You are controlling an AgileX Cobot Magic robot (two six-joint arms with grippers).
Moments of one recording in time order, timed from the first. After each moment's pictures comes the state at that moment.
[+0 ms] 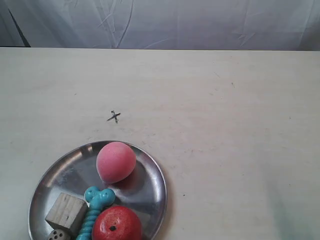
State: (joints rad) left arm 0.10 0.00 0.00 0.08 0.23 0.06; right arm -0.01 0.01 0.00 0.04 0.26 0.00
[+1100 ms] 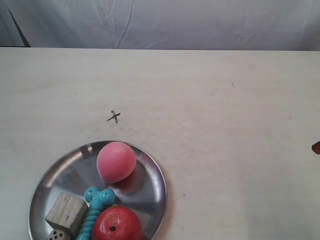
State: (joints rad) left arm 0.10 0.00 0.00 -0.04 -0.20 0.03; right arm -0.01 0.01 0.00 0.96 0.27 0.22
